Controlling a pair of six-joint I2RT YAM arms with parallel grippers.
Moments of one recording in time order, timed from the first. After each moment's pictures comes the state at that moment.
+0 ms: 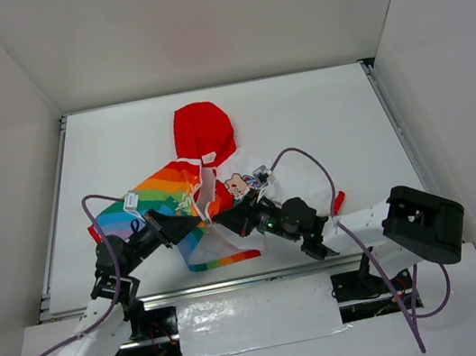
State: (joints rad) left arm -0.31 0.57 0.10 0.56 0.60 -1.08; right arm 1.03 1.39 0.38 1.11 0.04 0.76
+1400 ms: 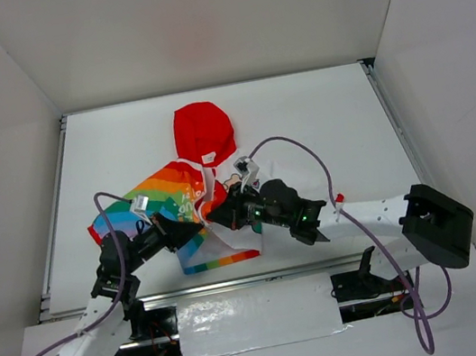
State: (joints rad) left arm -0.31 0.59 0.11 0.42 0.62 -0.88; right arm 1.00 1.34 0.59 0.63 -0.05 0.77
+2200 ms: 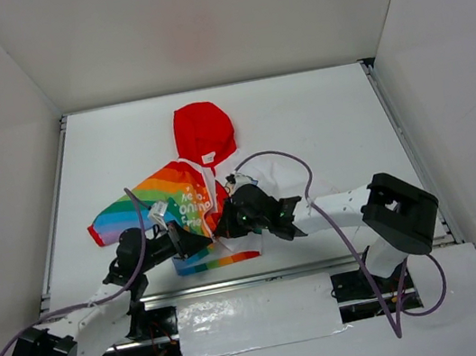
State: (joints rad) left arm -0.38 0.84 0.04 0.55 0.63 -0.84; right arm 1.01 1.55 0.74 0.24 -0.01 0.91
